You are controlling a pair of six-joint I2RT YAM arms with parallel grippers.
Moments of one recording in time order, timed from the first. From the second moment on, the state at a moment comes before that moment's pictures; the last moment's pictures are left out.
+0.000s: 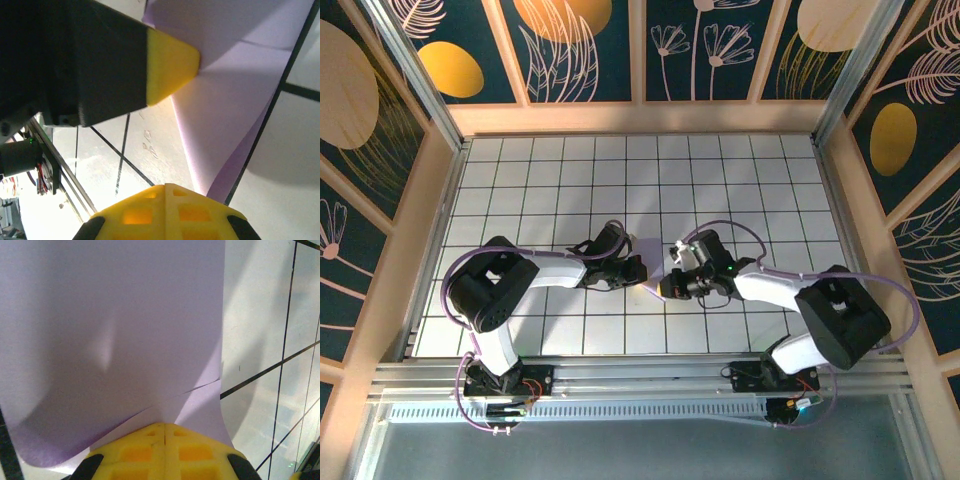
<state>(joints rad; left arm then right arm) -0.74 1.80 0.80 0.09 0.37 -0.90 0.65 1.45 0.56 -0.06 -0.61 0.60</state>
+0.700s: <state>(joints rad) -0.74 1.80 0.80 0.09 0.37 -0.90 0.67 1.54 0.55 -0.02 -0.61 0.61</state>
